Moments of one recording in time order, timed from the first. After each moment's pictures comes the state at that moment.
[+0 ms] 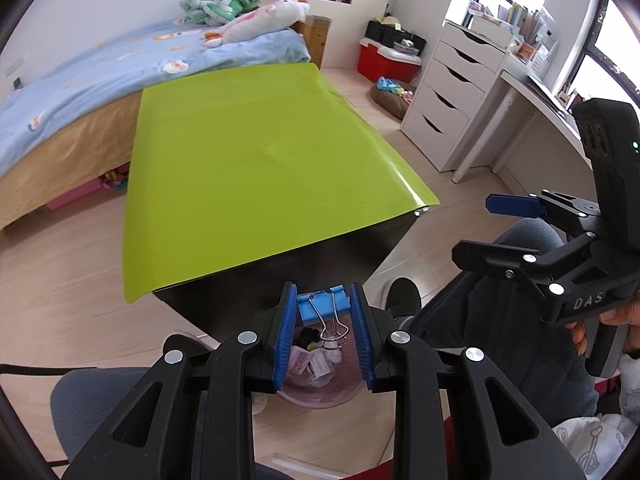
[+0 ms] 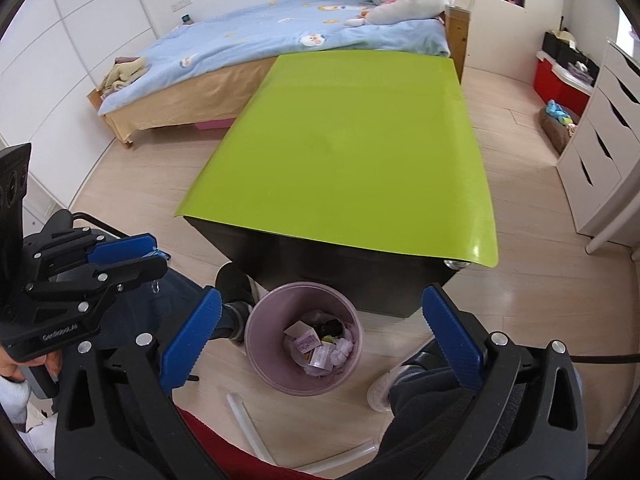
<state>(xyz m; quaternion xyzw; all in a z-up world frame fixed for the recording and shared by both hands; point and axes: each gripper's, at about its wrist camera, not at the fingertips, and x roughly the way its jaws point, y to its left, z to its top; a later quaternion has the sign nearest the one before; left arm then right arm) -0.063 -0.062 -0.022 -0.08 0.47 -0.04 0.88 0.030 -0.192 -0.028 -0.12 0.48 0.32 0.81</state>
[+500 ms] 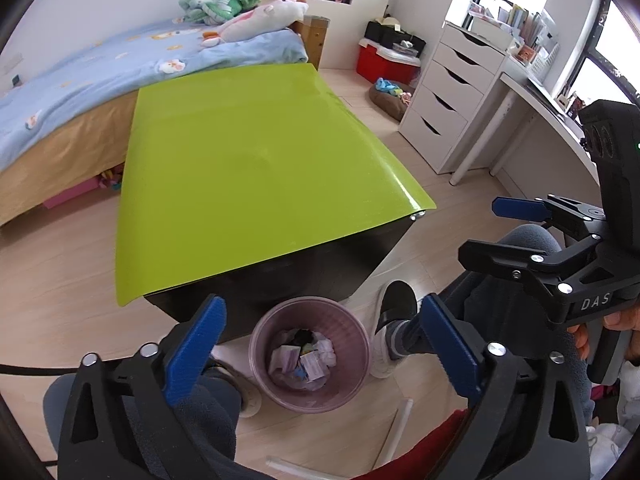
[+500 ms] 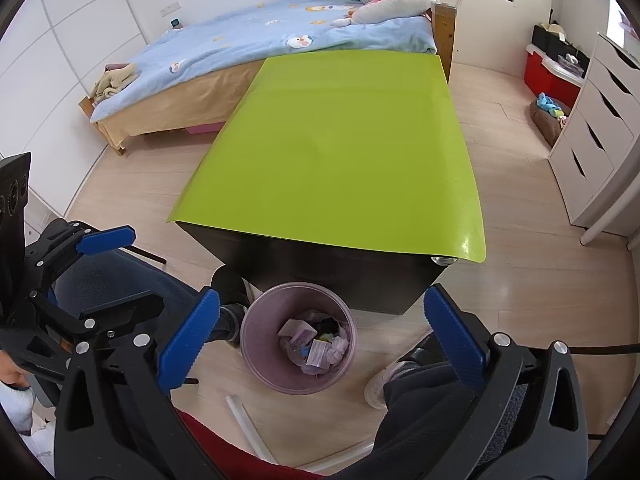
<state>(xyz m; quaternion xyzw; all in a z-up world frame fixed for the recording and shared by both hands) -0.058 -0.065 -0.023 -0.09 0.46 -0.04 0.88 0.032 -0.198 -0.025 -0.11 0.48 0.31 0.81</state>
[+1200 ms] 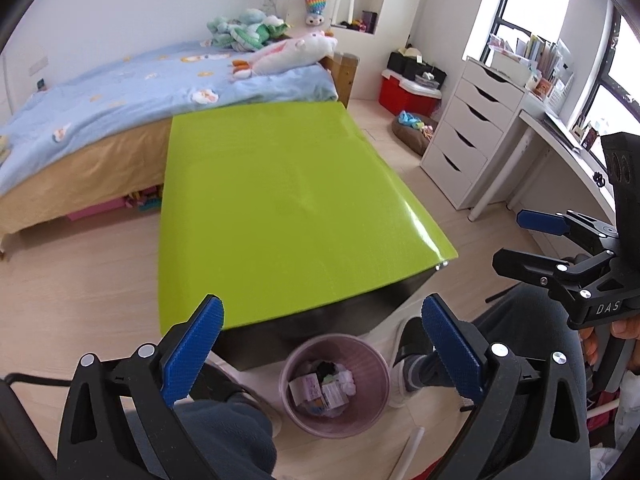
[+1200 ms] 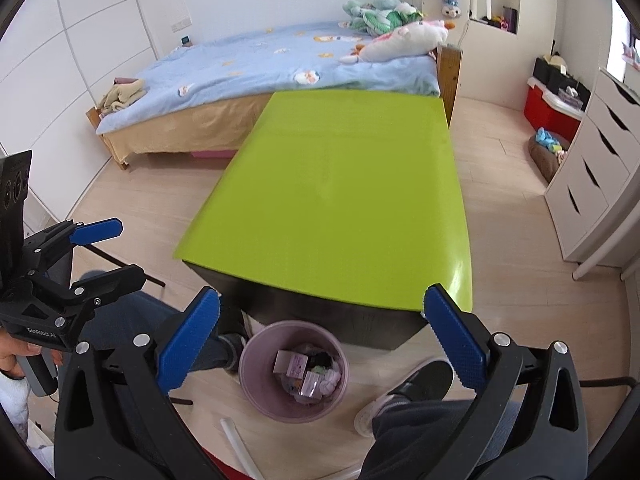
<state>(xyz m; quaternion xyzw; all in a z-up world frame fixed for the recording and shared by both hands) -0.050 -0.029 0.021 -0.09 0.42 0.00 0.90 0.048 -0.184 0.022 -0.12 0.43 0.32 0.84</state>
